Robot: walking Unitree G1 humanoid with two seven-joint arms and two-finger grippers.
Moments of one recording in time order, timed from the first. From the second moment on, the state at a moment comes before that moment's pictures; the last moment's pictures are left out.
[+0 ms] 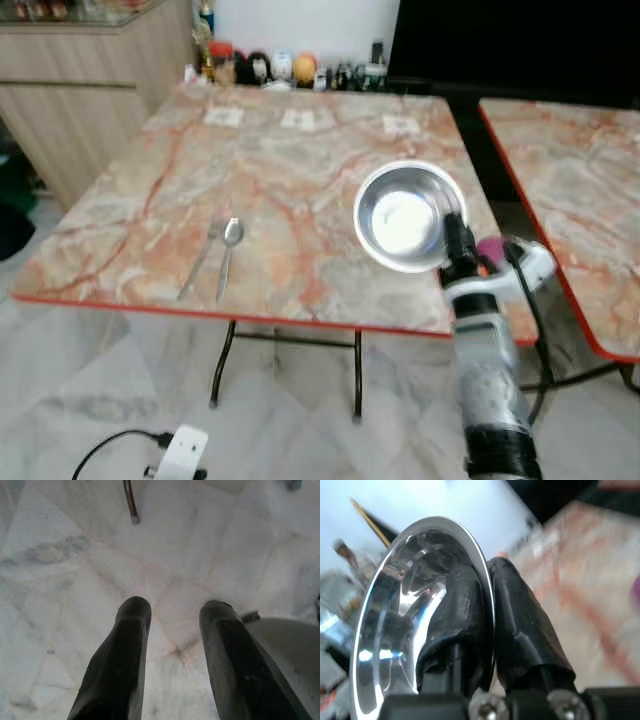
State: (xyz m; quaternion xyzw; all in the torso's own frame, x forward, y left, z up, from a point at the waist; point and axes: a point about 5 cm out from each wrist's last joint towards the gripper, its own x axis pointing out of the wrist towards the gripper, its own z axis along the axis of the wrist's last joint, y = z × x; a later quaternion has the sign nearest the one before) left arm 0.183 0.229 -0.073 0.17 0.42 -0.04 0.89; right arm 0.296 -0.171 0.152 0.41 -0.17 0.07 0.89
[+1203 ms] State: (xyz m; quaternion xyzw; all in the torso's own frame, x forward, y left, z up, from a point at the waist) left arm 0.186 0.230 -0.071 0.14 0.42 -0.01 0.90; right arm 0.257 -0.200 0.158 0.21 -0.14 0.01 0.97
